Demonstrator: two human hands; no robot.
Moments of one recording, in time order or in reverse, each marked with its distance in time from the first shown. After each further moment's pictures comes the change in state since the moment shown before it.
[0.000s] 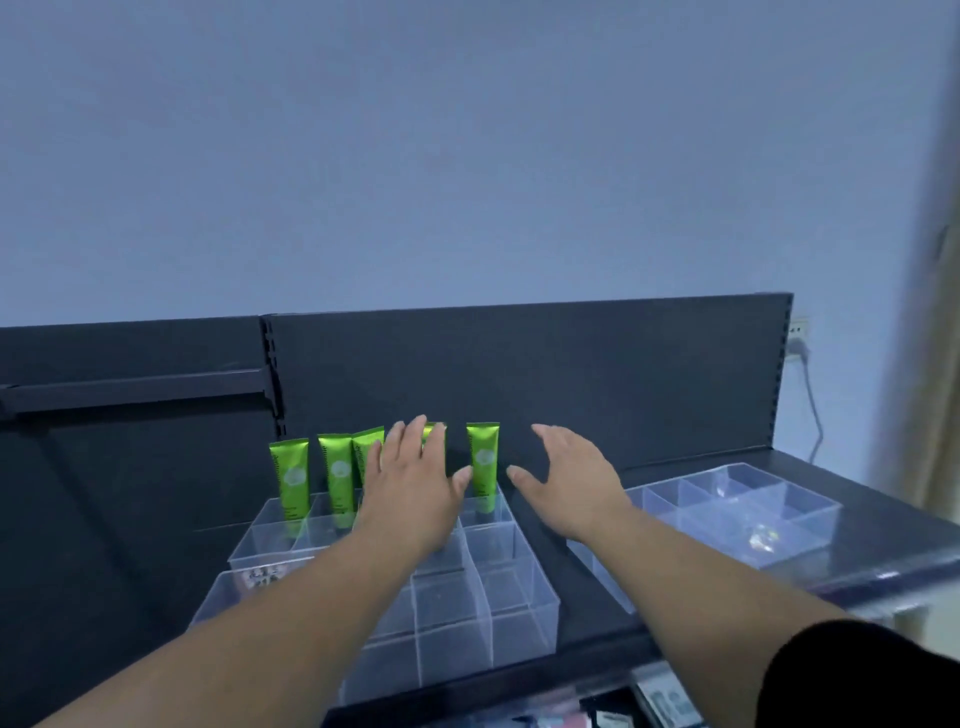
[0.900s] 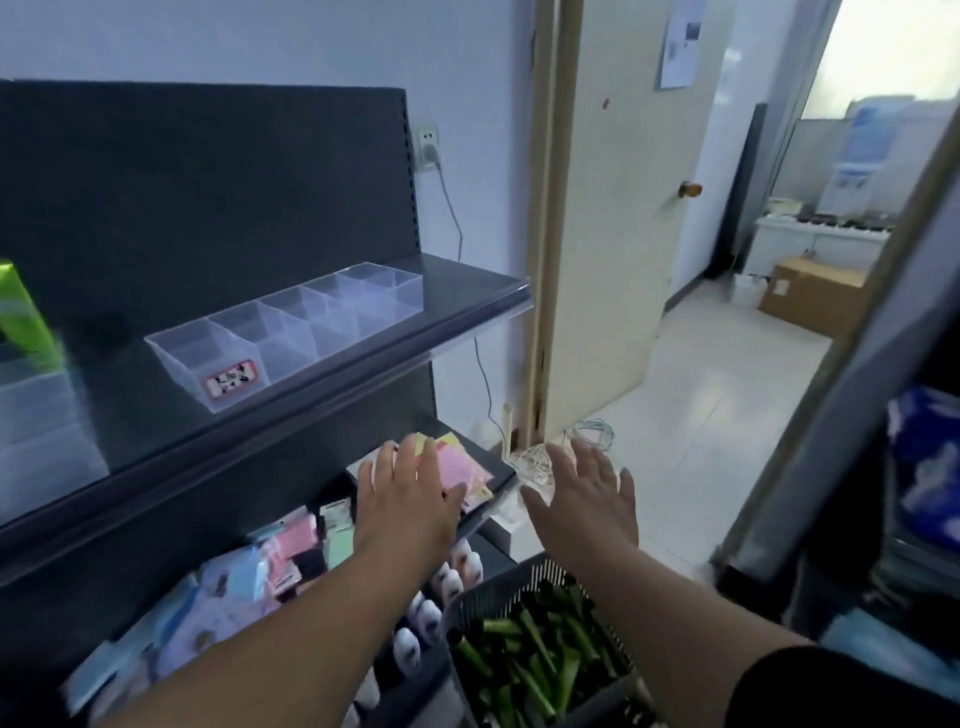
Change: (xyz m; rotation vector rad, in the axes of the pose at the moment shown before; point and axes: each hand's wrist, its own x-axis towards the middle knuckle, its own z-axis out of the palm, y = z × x) left_hand -0.237 0.286 0.116 -0.097 -0.417 0.494; right_hand -0.348 0.256 -0.065 -0.221 -0.110 0.804
